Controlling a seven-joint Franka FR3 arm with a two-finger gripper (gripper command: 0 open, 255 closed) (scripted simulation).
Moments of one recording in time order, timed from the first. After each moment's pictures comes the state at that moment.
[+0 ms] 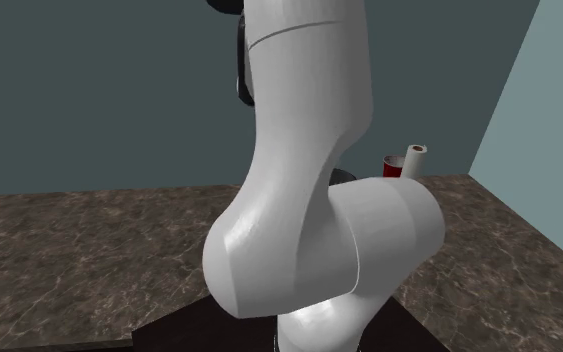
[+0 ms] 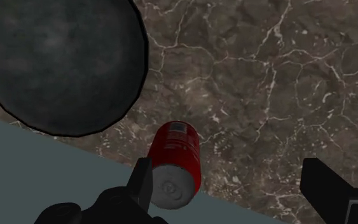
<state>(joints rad) -0.19 0.41 -0.31 -2.01 0.17 2.44 -0.52</state>
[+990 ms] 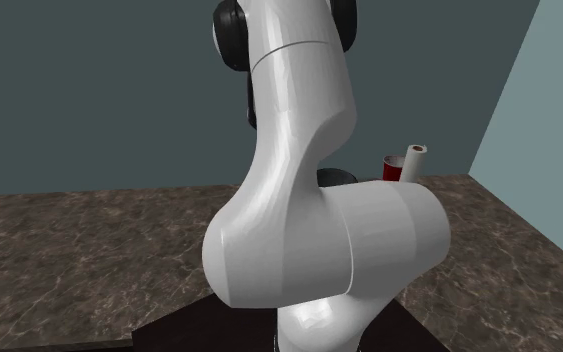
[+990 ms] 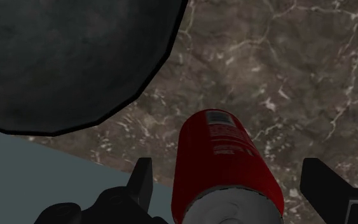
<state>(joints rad) -0.31 0.75 -0.24 -1.74 0.27 2.49 -0.60</state>
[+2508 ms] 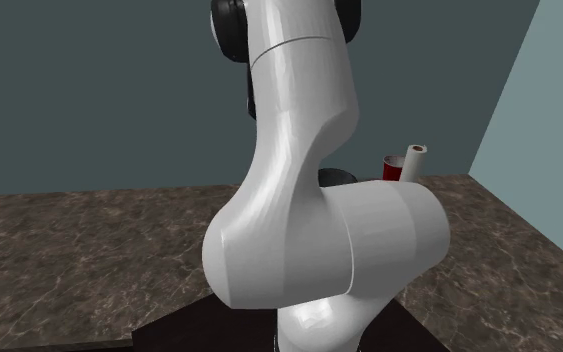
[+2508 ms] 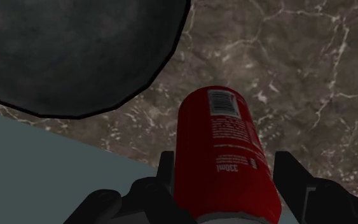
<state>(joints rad) -0.29 0.69 -0.26 -1.75 0.26 2.45 -0.59</state>
